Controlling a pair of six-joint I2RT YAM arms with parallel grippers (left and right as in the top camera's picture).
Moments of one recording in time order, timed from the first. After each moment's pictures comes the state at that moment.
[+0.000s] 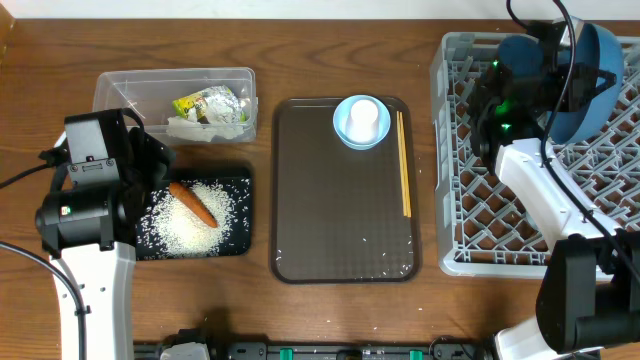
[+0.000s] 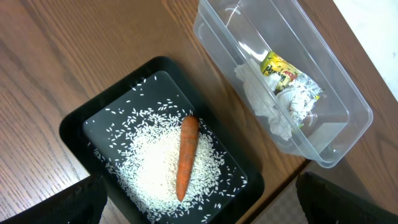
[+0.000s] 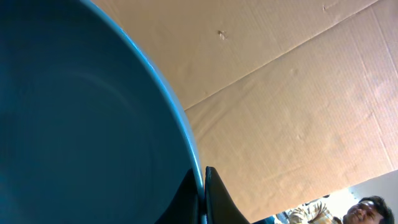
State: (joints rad) left arm 0.16 1.15 1.25 -1.08 -0.22 -0.80; right arm 0.14 1.71 1.18 0.51 1.53 -0.94
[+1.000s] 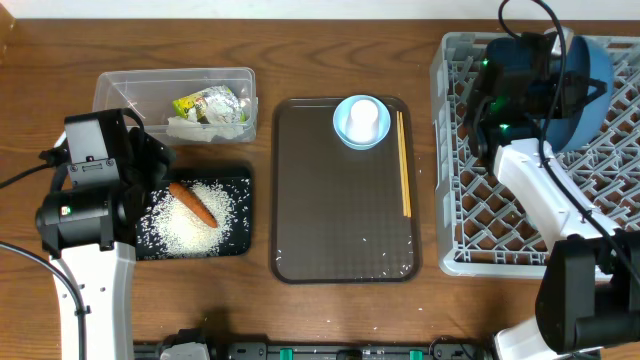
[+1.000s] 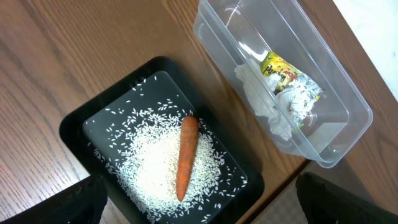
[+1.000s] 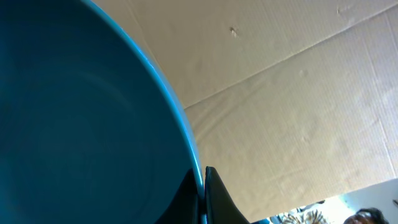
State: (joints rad) left arm 0.16 1.15 1.25 -1.08 -0.22 -0.80; right arm 0.15 1.71 1.18 0.26 1.52 -0.74
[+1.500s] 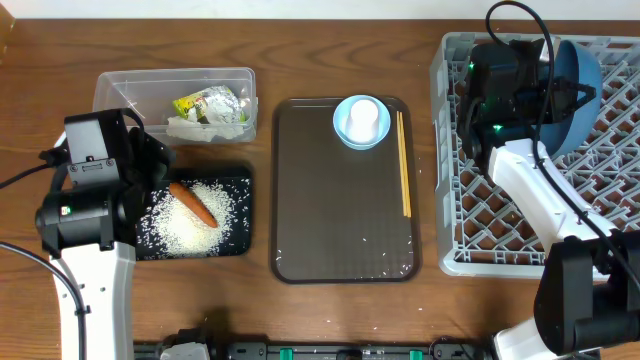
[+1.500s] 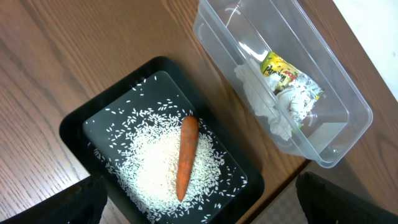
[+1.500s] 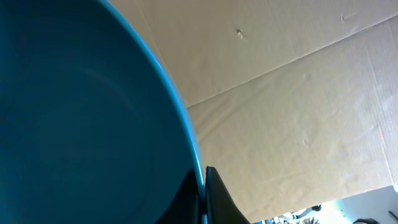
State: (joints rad) left arm 0.16 1.15 1.25 -1.08 -0.22 -0.80; right arm 0.17 1.71 1.18 0.10 1.52 -0.63
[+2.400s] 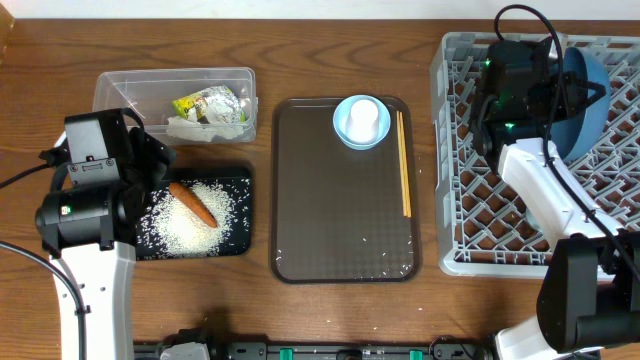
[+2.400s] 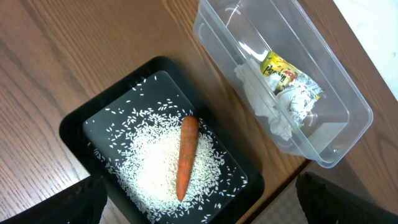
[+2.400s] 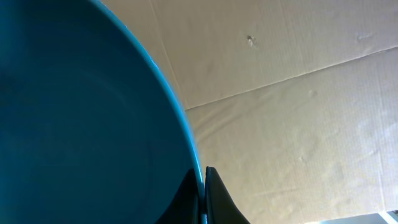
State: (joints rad) left arm 0.16 1.15 1.25 -1.08 -0.22 -0.80; right arm 0.12 1.71 1.18 0.11 1.45 -0.75
